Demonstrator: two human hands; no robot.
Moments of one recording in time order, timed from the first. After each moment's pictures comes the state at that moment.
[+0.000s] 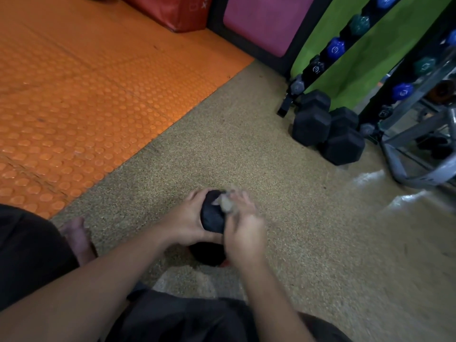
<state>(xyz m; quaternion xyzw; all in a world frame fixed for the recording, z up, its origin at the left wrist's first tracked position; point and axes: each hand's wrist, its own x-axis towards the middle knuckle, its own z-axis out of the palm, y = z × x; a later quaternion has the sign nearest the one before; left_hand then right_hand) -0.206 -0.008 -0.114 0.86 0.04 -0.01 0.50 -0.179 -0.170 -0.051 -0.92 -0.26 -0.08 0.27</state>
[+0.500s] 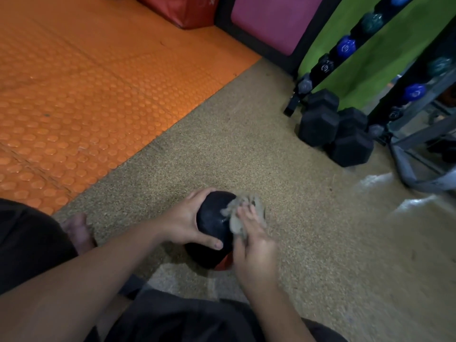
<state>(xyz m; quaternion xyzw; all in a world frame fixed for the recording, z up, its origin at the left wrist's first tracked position) -0.205 0.008 -0.120 0.86 0.00 -0.05 0.50 -0.195 -0.207 -0.069 -0.90 -0.30 -0.09 0.31</state>
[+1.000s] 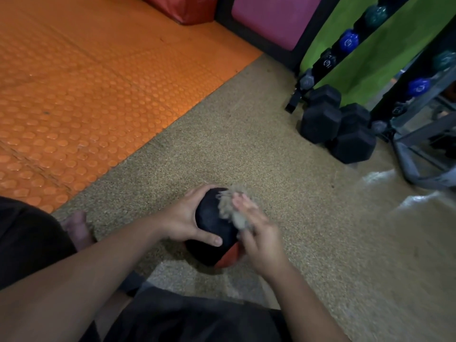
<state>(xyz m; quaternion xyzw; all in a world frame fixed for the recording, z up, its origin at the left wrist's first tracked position) -0.208 0.010 -0.113 0.86 -0.01 -0.05 0.51 -0.158 -0.218 -0.062 -0.87 -0.39 0.00 0.29</state>
